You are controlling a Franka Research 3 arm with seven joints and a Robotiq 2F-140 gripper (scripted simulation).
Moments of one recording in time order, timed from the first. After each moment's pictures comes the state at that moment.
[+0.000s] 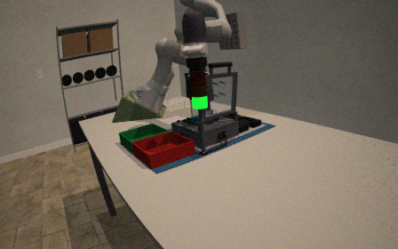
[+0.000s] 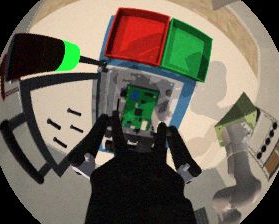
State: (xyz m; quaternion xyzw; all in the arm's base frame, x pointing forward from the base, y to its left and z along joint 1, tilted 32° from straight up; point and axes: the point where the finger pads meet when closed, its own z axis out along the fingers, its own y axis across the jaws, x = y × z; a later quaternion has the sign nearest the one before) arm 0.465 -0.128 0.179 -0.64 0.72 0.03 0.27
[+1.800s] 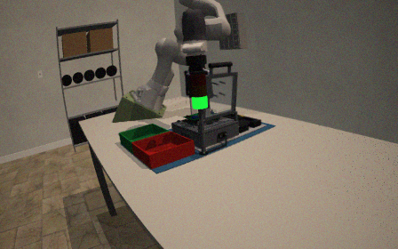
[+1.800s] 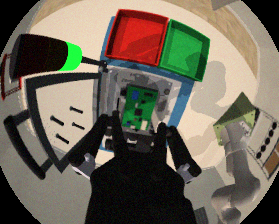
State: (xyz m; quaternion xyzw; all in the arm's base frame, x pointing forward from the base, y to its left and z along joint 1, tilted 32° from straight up) arm 0.460 -0.131 0.186 -0.64 0.72 0.03 0.27
